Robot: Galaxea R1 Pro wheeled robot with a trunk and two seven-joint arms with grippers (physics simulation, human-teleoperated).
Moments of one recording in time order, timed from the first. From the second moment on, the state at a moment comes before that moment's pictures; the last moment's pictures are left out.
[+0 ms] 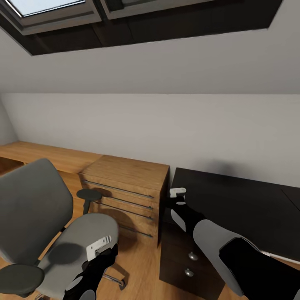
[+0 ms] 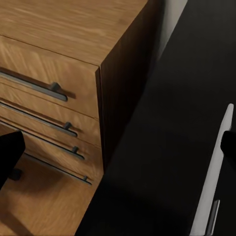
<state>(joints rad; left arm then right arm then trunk) -0.04 0.10 -0.41 -1.62 0.78 0.30 0.75 -1.00 0.17 0.45 -0.19 -0.36 0.06 -0.18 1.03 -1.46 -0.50</state>
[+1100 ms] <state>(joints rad) -0.04 0.10 -0.41 -1.62 0.78 0.30 0.75 -1.00 0.17 0.42 -0.19 -0.37 0.07 -0.34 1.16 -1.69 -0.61</state>
